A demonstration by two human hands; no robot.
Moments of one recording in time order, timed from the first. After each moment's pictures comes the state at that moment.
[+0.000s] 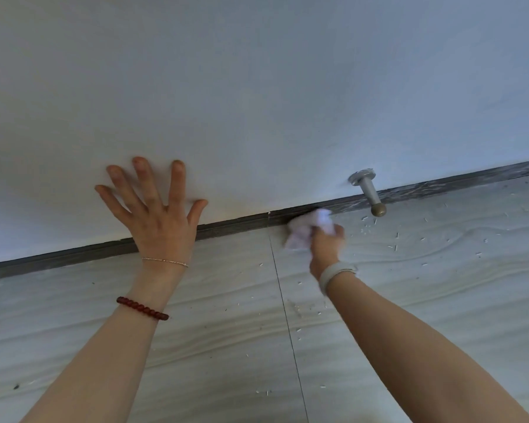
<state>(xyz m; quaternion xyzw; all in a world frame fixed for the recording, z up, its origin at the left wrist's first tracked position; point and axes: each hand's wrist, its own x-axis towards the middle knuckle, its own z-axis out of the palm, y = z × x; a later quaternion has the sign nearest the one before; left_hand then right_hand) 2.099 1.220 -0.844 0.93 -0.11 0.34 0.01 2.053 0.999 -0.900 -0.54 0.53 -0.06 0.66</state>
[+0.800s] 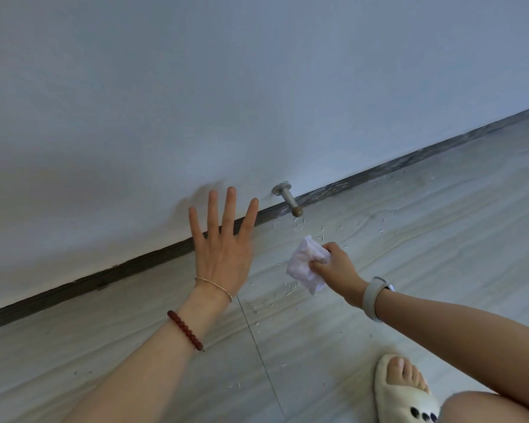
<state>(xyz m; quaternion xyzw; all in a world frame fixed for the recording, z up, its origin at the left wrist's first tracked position) 2.034 1.100 -0.802 0.94 -0.30 0.17 0.05 1.940 0.911 -0.811 -0.78 0.38 0.11 0.49</state>
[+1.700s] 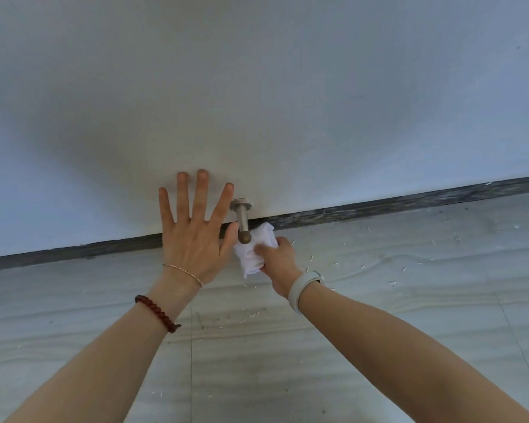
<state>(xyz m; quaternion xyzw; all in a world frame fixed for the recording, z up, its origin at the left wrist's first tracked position) 2.055 0.990 -0.818 0.95 -0.21 0.22 -0.05 2.035 0.853 -0.872 -0.55 0.36 0.23 0.72</state>
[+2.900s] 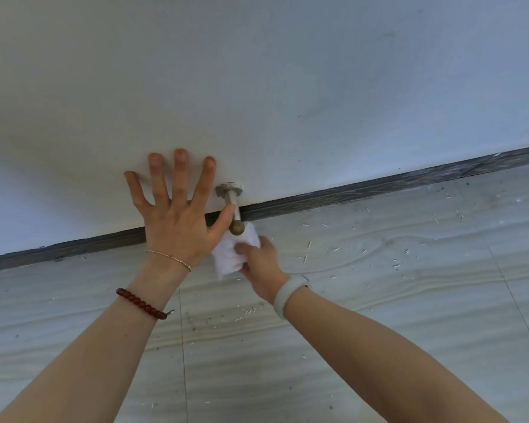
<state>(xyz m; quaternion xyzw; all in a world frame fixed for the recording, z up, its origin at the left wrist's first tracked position) 2.081 0.997 -0.850 0.93 -0.22 0.31 -0.04 2.028 0.883 -0.905 -0.45 0.39 0.21 0.77</state>
